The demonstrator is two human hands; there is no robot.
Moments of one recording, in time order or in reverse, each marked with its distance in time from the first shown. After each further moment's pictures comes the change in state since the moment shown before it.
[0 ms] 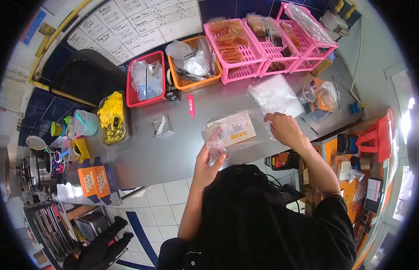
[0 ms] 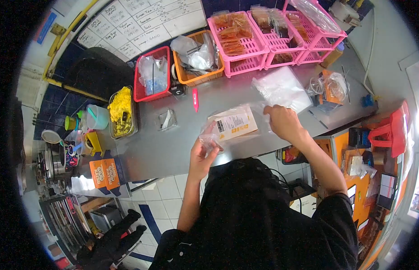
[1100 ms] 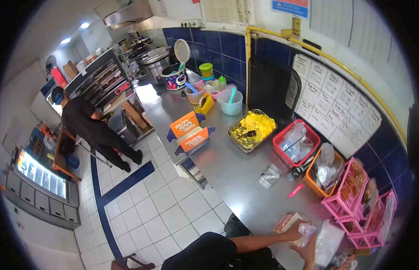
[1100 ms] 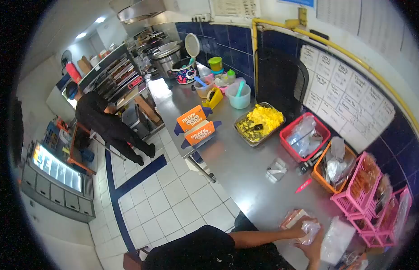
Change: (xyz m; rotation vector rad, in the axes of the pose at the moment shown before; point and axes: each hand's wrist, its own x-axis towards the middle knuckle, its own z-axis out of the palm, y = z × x) left_hand 0.102 -0.154 0.035 0.525 0.446 0.463; right_hand 0.049 -0.025 0.100 0.624 0.103 -0.542
